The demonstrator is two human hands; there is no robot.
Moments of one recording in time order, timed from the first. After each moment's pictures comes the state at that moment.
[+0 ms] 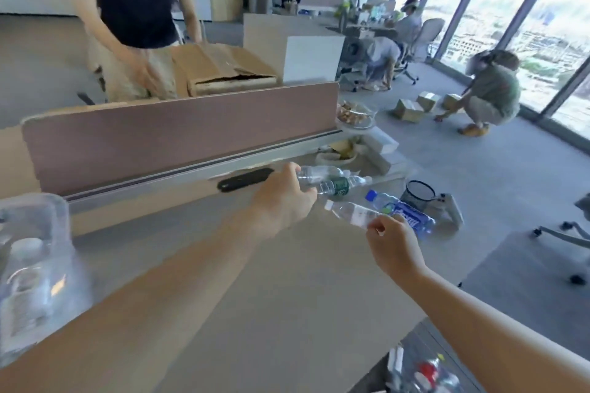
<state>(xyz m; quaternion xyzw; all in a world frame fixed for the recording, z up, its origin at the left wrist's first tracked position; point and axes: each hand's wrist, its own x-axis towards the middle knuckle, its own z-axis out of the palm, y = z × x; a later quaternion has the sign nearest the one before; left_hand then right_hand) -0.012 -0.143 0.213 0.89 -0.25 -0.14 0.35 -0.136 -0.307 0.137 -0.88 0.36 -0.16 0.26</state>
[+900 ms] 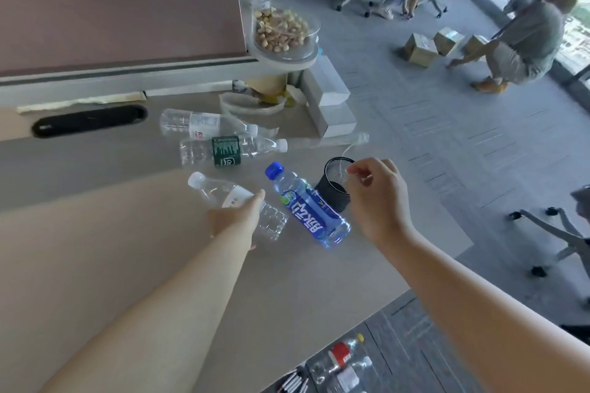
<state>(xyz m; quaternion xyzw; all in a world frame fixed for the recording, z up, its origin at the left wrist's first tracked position) -0.003 -0.504 -0.013 0.70 0.36 -0.29 0.54 -0.101 -0.649 0.092 -0.88 0.32 -0.18 0.30</state>
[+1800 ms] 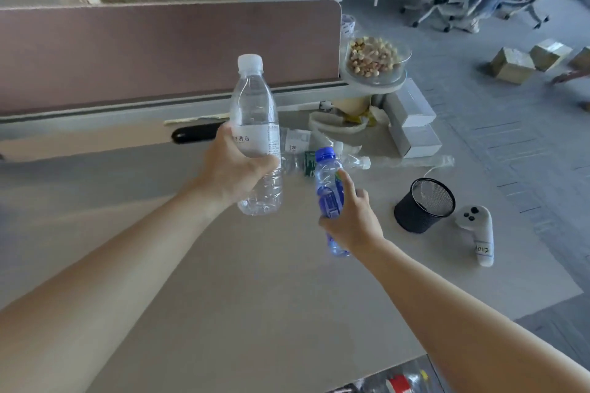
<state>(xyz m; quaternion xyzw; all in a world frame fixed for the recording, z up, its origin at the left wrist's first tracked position) 0.035 -0.345 0.126 0.83 -0.06 -0.09 0.55 -0.041 -0.537 0.035 -0.92 0.23 0.07 0.32</state>
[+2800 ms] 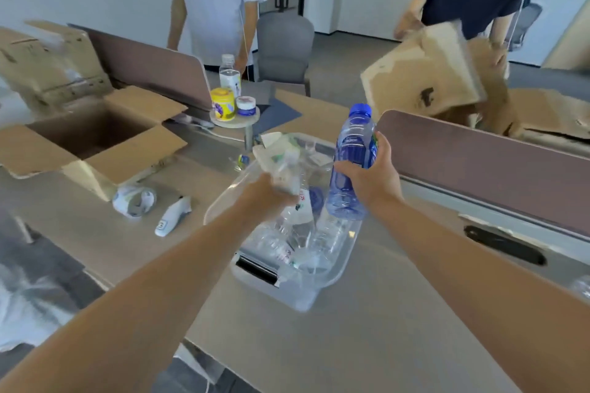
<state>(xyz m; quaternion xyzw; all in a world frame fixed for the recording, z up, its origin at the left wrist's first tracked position) -0.056 0.238 0.165 0.85 0.31 0.00 0.42 0.005 0.058 0.215 -0.82 -0.11 0.01 0.56</state>
